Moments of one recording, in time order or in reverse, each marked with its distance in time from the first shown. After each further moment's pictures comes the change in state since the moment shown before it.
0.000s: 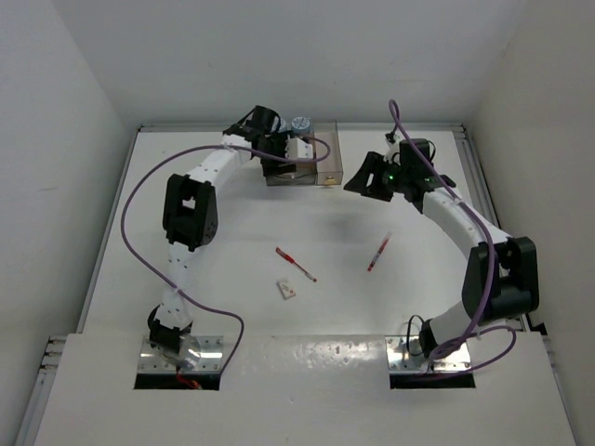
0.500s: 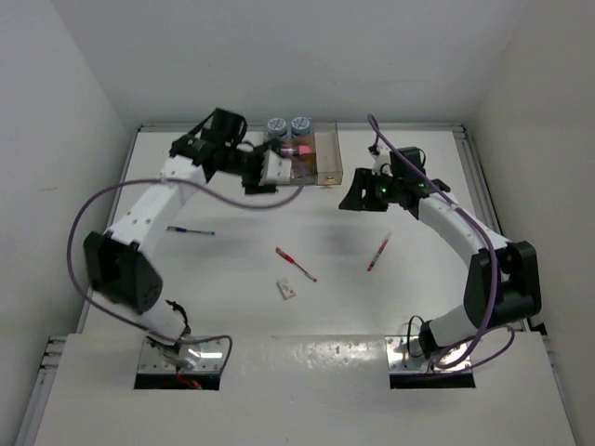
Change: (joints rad) left arm -0.020 -0.640 -0.414 -0.100 0.327 0.053; right arm 0.067 -0.021 -0.016 -0.101 -0.046 -0.185
